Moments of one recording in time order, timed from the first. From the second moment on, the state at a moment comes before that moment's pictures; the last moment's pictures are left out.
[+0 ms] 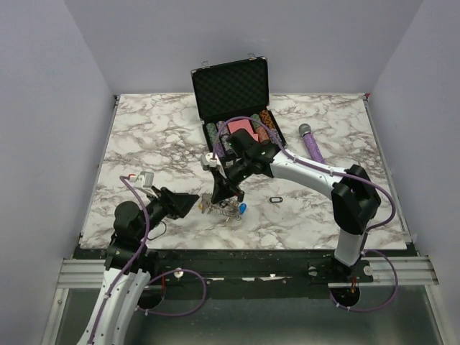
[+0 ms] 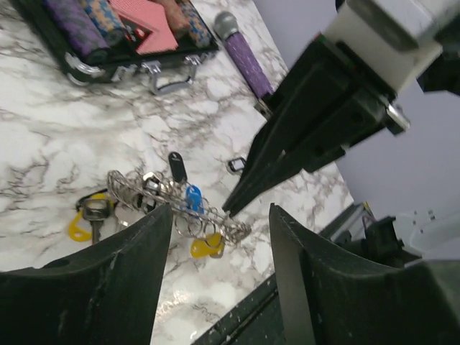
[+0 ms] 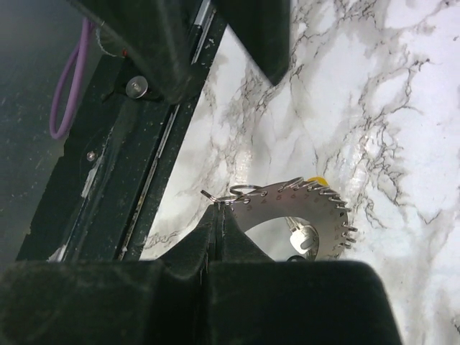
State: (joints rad) left arm -0.19 0.18 0.28 -0.18 0.47 -0.73; right arm 0.83 1.85 1.43 -0.51 -0.98 -0.62
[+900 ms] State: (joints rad) left arm -0.53 0.31 0.16 0.12 0.35 -0.55; right arm 0.76 1.80 1.34 -0.37 -1.07 -0.50
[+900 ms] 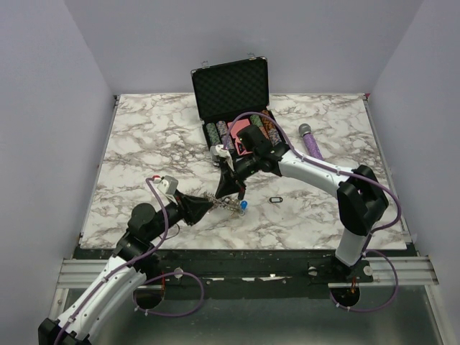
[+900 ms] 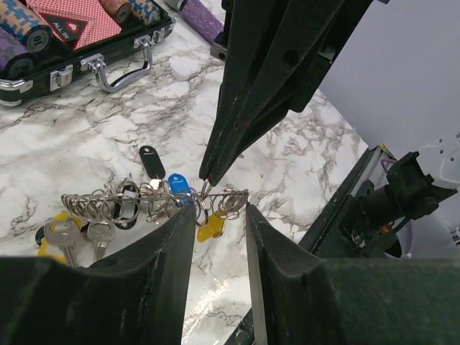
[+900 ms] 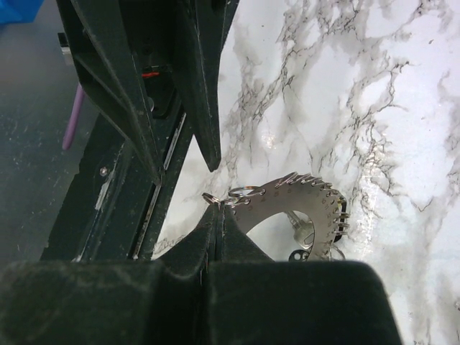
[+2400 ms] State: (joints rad) left arm -0.61 0.48 0.24 0.18 0.22 -0.53; right arm 0.72 1.73 1.32 -0.28 -1.09 -0.40
